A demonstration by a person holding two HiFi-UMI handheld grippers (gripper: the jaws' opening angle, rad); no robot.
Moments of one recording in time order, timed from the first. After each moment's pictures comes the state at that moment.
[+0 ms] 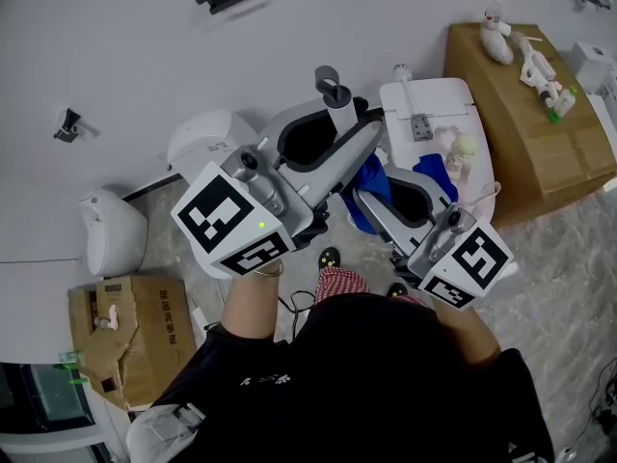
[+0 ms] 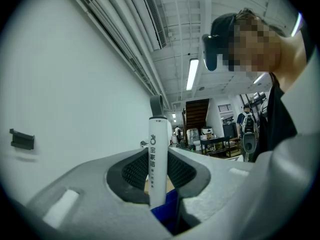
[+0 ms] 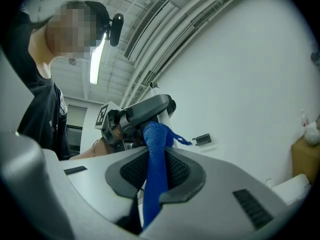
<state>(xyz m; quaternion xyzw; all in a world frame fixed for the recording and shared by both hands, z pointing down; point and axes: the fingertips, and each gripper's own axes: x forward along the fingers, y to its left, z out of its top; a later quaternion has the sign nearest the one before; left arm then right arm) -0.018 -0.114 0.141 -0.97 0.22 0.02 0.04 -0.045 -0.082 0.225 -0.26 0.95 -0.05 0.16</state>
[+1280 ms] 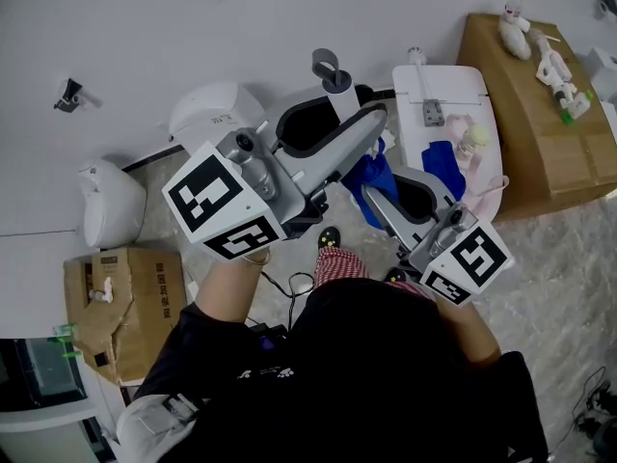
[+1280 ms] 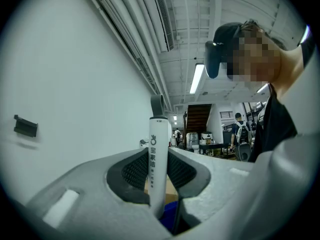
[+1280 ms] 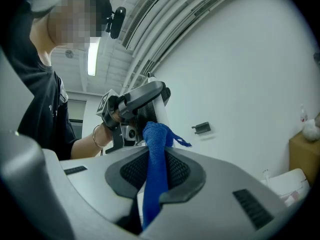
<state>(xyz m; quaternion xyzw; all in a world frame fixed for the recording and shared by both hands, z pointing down) -0.043 -0.108 0.152 -0.98 0.22 0.04 0.00 -0.062 -0.075 0.266 -0.26 0.96 -0.07 0.10</state>
